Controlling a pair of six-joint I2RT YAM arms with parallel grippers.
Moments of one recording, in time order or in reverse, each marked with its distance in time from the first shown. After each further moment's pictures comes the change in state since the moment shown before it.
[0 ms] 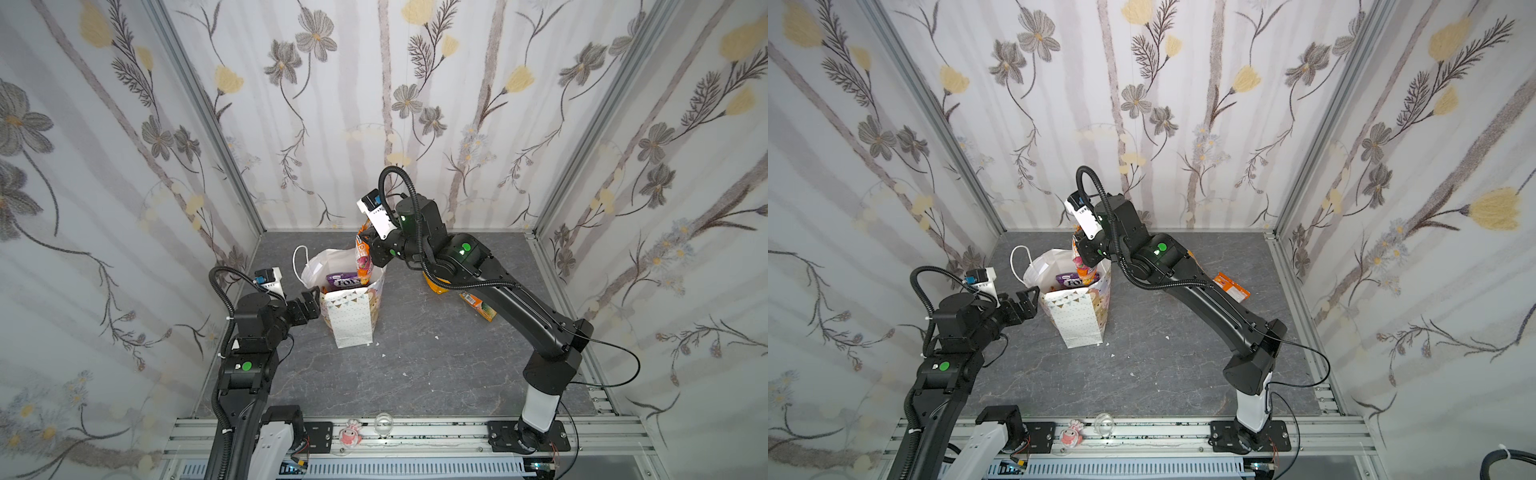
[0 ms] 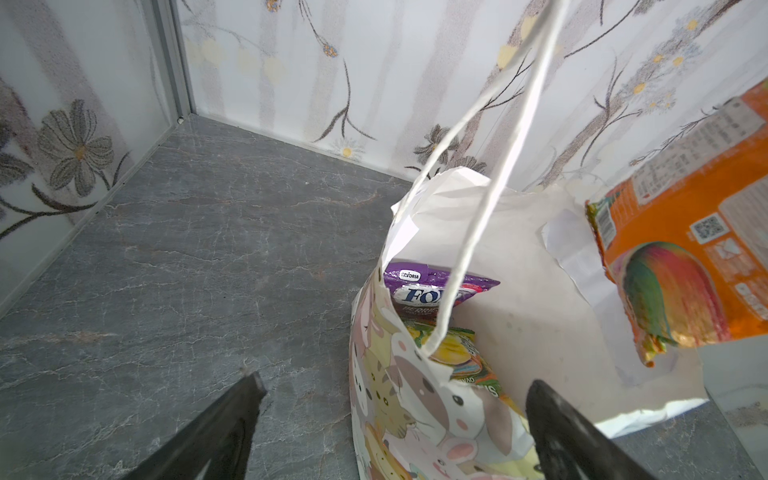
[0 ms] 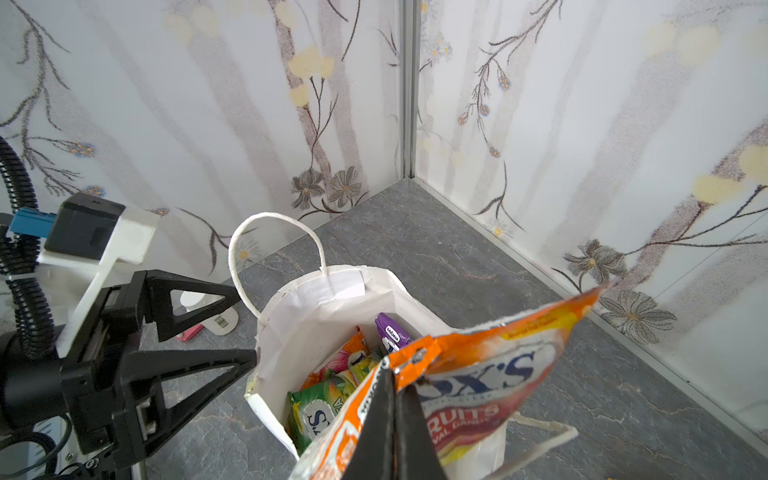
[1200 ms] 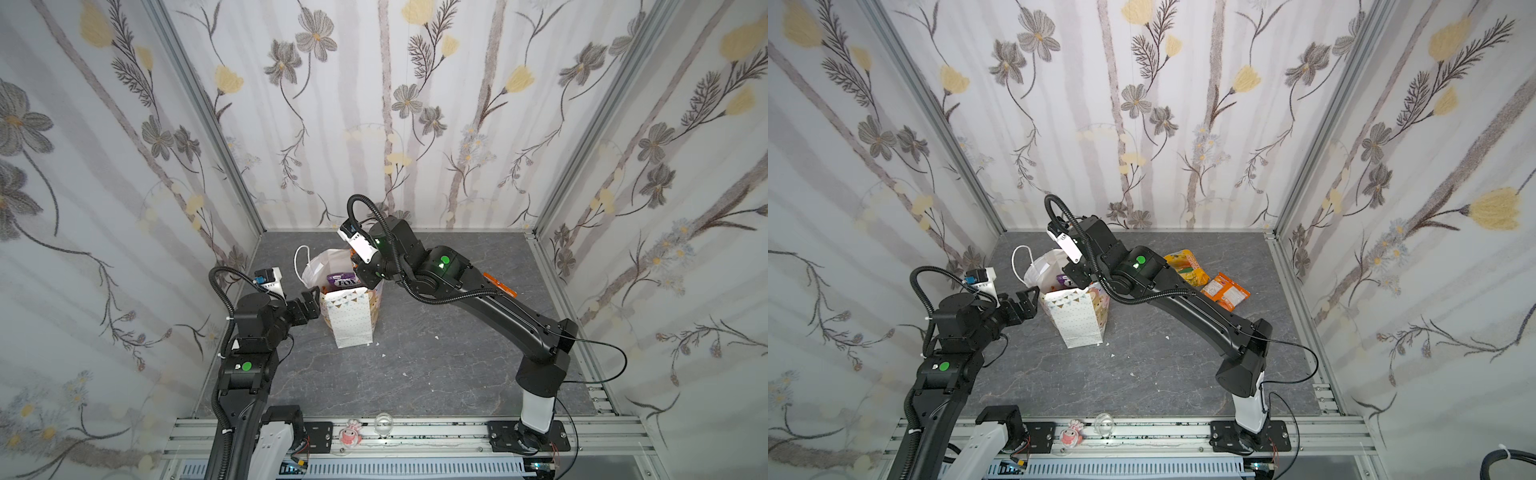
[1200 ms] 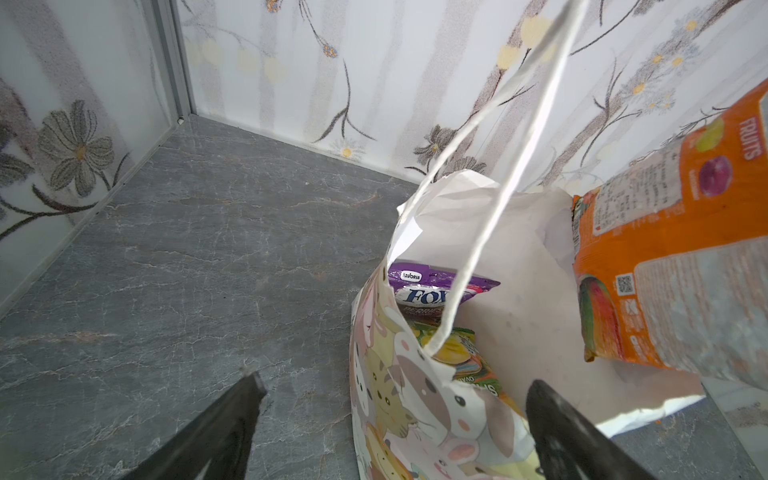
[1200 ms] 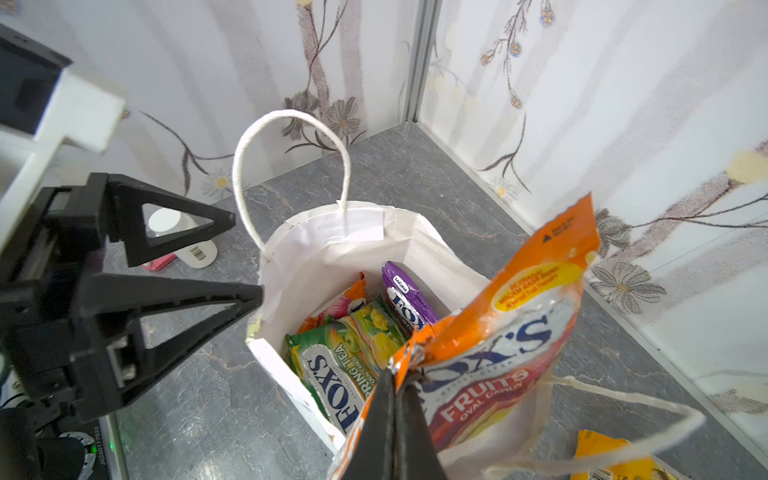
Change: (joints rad) left arm 0.000 -0.001 0.000 0.000 0.000 0.000; right arm 0.118 0.045 0.000 -0.104 0.131 -0.076
